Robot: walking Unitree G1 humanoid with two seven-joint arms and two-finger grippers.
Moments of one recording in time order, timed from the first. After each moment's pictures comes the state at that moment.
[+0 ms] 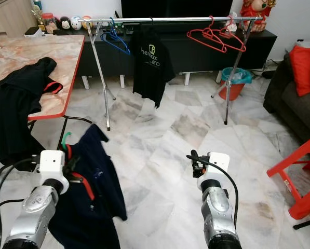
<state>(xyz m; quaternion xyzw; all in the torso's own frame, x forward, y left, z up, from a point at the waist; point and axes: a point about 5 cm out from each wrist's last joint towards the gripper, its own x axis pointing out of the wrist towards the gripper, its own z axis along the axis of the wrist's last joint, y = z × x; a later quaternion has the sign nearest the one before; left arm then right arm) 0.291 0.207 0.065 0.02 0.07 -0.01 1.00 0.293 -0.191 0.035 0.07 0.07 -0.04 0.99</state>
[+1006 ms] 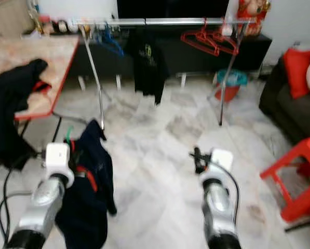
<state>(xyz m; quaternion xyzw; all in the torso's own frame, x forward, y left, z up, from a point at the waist) 0.304 0.202 0.068 0.03 0.06 0.01 1.00 0.297 -0.180 0.040 0.07 0.06 -0.03 1.00</state>
